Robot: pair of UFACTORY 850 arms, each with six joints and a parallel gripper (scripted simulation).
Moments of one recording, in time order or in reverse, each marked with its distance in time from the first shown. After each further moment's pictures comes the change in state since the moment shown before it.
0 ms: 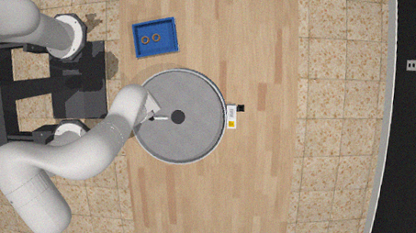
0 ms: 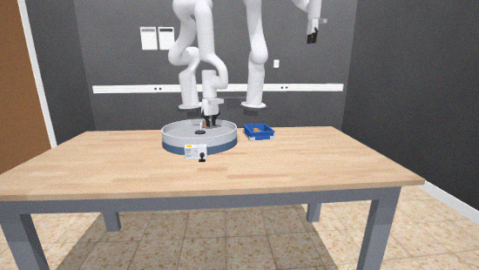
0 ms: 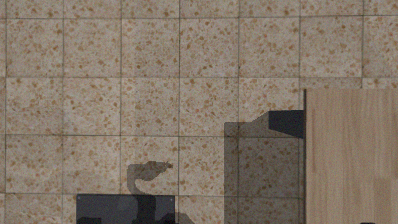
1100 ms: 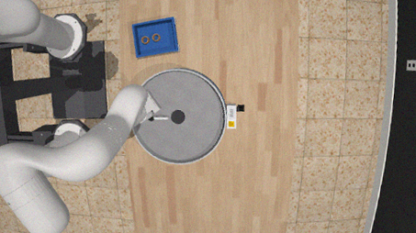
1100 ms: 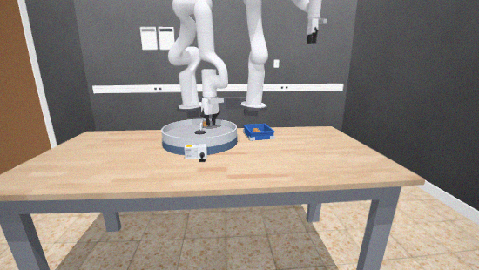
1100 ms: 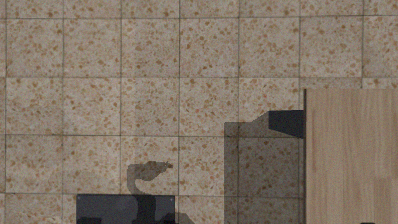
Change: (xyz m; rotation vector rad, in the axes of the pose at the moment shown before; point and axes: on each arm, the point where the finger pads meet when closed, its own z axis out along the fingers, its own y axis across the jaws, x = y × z) left arm 0.000 0.000 0.000 0.000 0.000 0.000; right arm 0.000 0.000 -0.005 0.001 0.002 0.000
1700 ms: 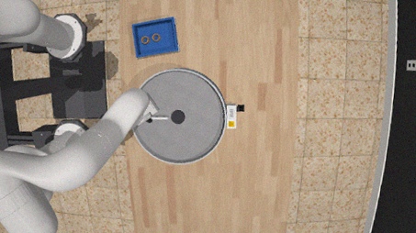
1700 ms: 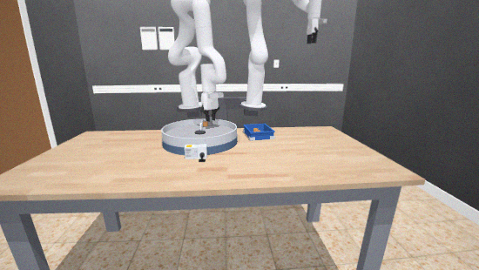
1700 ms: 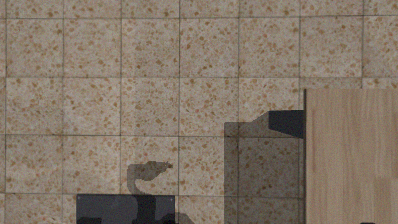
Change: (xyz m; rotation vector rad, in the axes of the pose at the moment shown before) left arm 0.000 0.000 0.000 0.000 0.000 0.000; right arm 0.000 0.000 -0.029 0.004 0.016 0.001
